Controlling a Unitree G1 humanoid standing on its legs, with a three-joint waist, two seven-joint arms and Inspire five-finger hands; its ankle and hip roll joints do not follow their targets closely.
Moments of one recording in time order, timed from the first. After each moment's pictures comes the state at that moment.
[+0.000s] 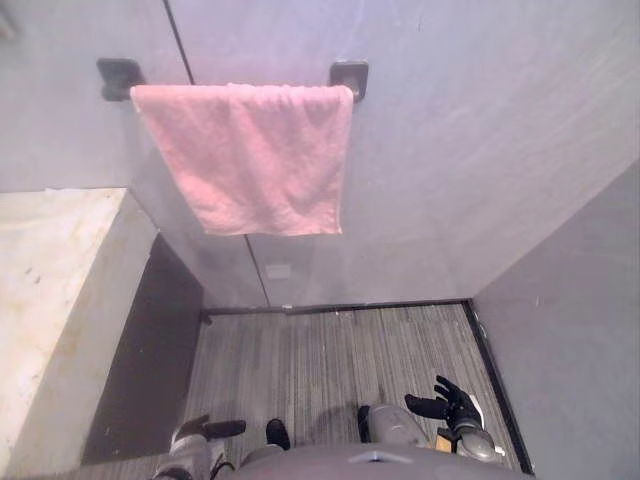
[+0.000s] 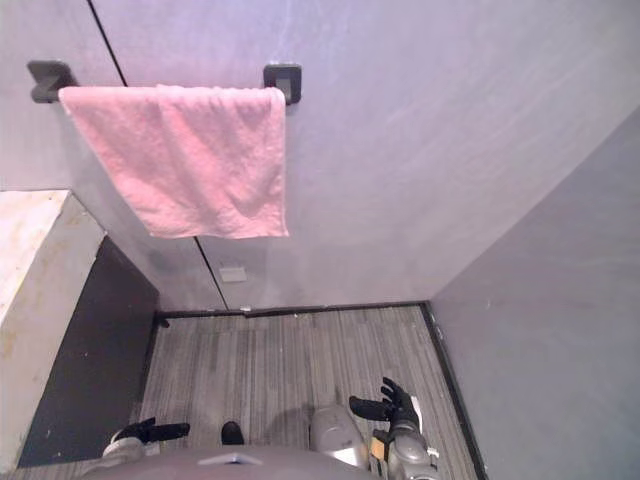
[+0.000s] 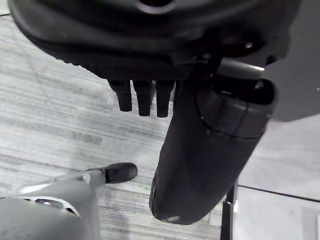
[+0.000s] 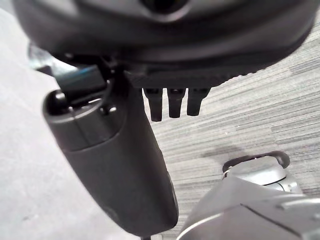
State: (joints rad) left arm 0.01 0.23 -0.14 1.26 -0.47 0.03 0.23; right arm 0.03 -0.18 0.19 1.14 0.39 -0.20 -0.20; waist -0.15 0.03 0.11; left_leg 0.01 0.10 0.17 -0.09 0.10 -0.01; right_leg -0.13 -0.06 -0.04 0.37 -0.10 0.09
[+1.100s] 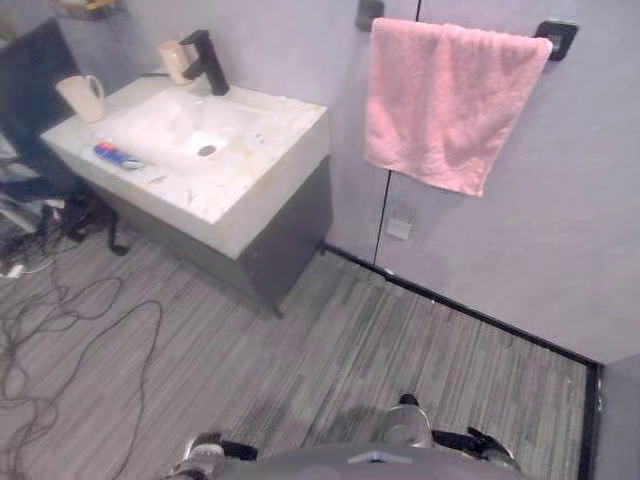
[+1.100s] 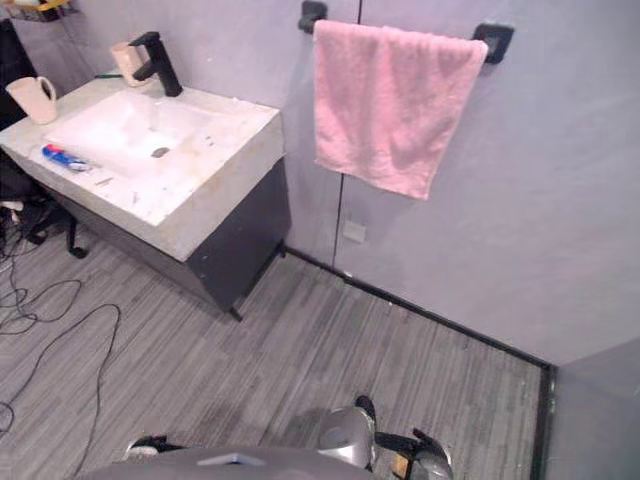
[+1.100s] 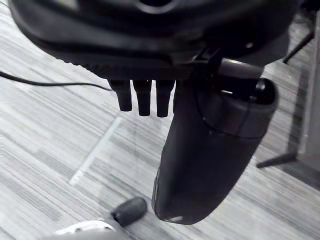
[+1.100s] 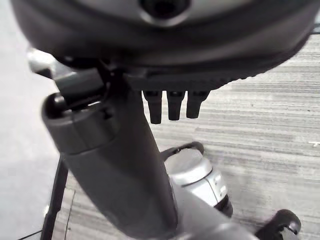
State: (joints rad) left arm -0.02 0.18 -0.28 1.33 -0.30 0.09 0.29; right arm 0.02 -0.24 0.09 1.24 0.52 -0.03 -0.21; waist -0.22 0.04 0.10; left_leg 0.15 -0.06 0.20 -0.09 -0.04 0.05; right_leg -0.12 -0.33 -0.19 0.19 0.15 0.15
